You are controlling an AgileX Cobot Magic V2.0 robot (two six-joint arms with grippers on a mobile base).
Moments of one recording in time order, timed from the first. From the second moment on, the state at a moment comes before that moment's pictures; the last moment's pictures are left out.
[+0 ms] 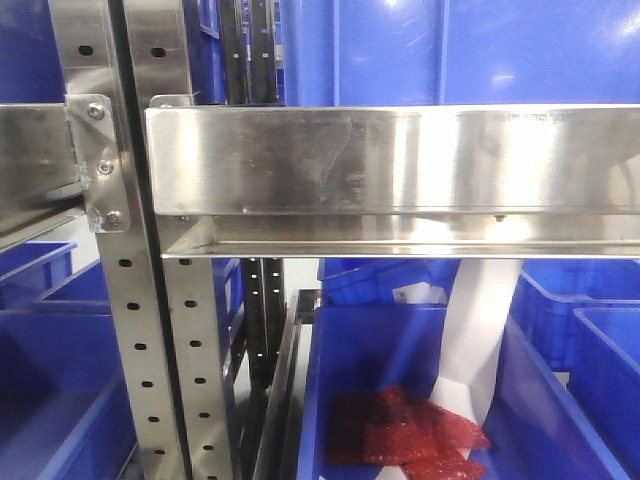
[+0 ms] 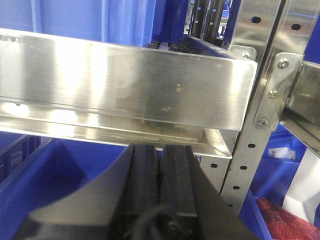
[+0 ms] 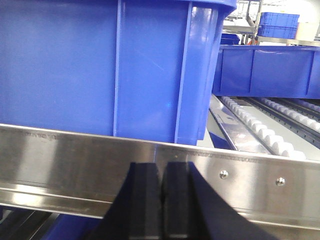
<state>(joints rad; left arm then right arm) -0.02 -0.01 0.03 -0.13 0.05 0.16 0.06 -0.01 -0.11 -0.03 0.16 0.02</state>
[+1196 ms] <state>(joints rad) -0.02 -0.01 0.03 -0.13 0.05 0.16 0.06 -0.01 0.03 -0.03 -0.02 0.02</state>
